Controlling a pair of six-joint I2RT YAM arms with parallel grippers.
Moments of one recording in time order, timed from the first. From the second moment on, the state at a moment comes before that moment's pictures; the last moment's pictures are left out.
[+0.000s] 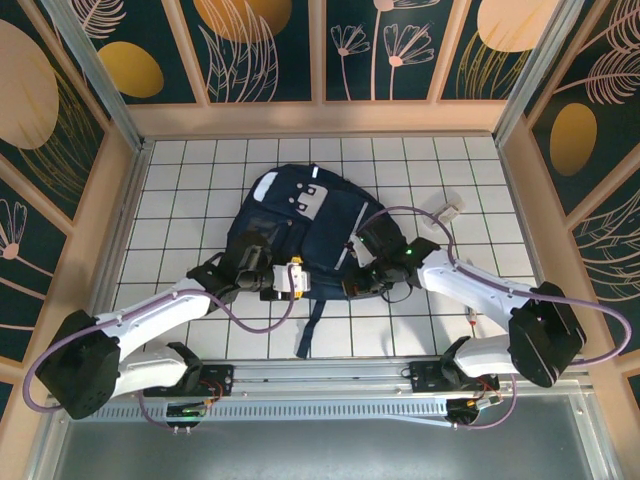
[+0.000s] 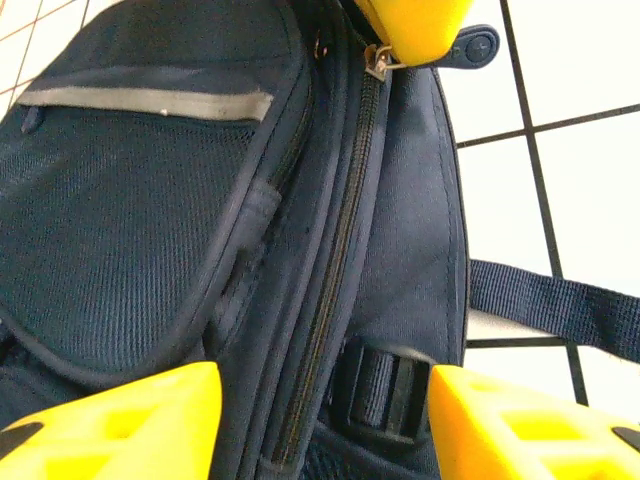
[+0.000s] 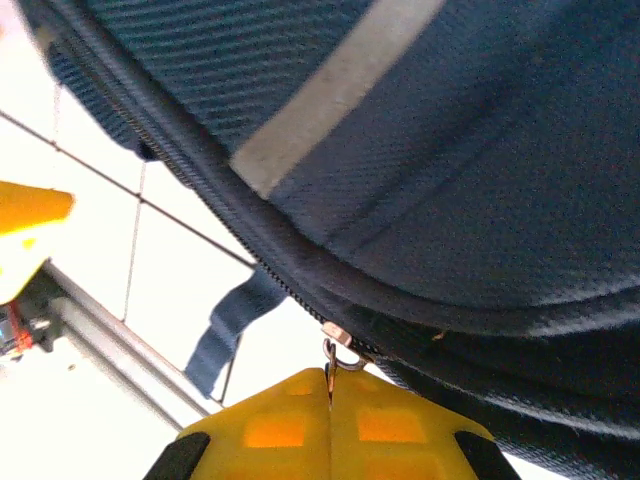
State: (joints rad) left arm -0.71 1.20 0.59 -0.13 0.37 0.87; right arm 0.76 1.31 0.84 -0.61 -0.40 0.49
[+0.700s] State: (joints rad) left arm -0.74 1.33 0.65 -0.08 0.23 0.90; right arm 0.77 1.27 0.86 -0.66 -0.32 0.50
